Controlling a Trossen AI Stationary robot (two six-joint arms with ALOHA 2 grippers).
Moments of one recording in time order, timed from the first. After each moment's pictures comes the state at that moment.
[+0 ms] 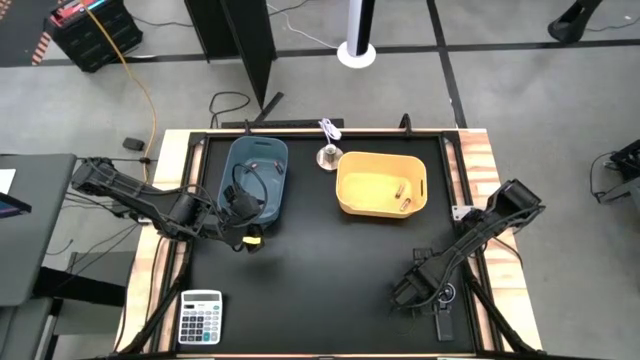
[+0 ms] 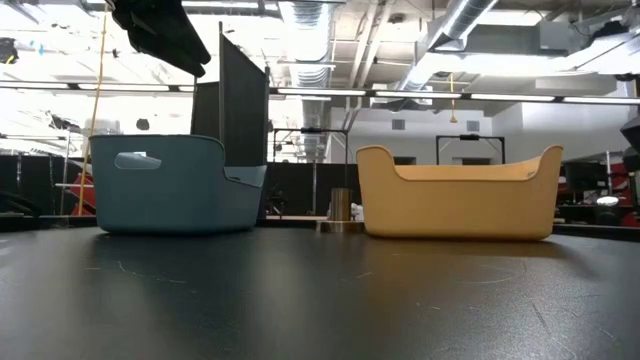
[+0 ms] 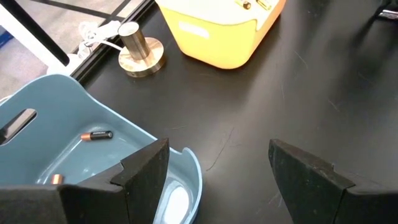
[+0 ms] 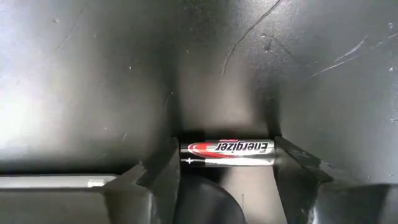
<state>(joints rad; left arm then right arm) -0.35 1.11 0.96 -0.70 -0.70 -0.52 0.68 1.71 0.93 -0.94 -0.14 0.68</state>
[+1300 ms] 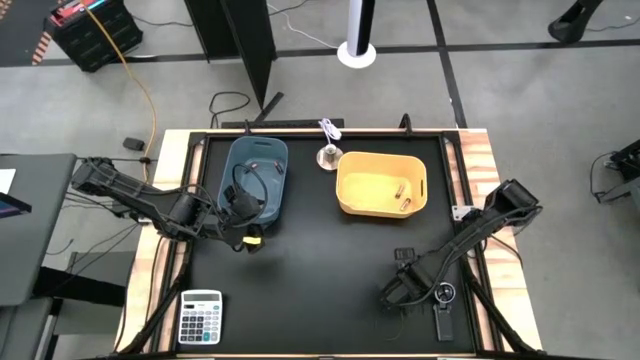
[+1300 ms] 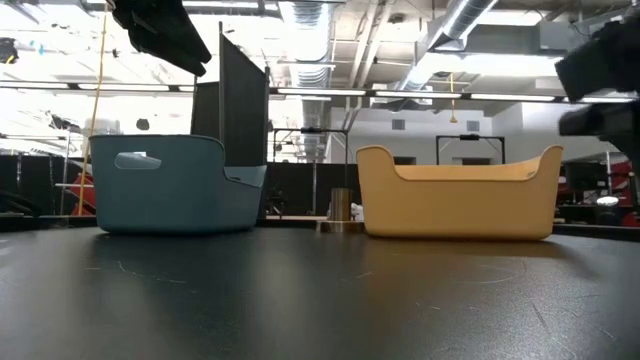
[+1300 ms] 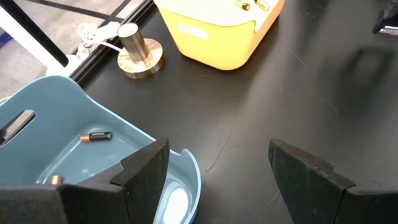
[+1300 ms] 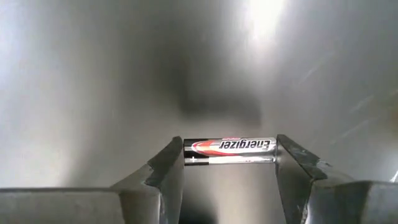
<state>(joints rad) -0.35 1.11 0.96 -0.69 -0.70 -0.51 0.64 1.72 1.07 -0.93 0.01 0.58</state>
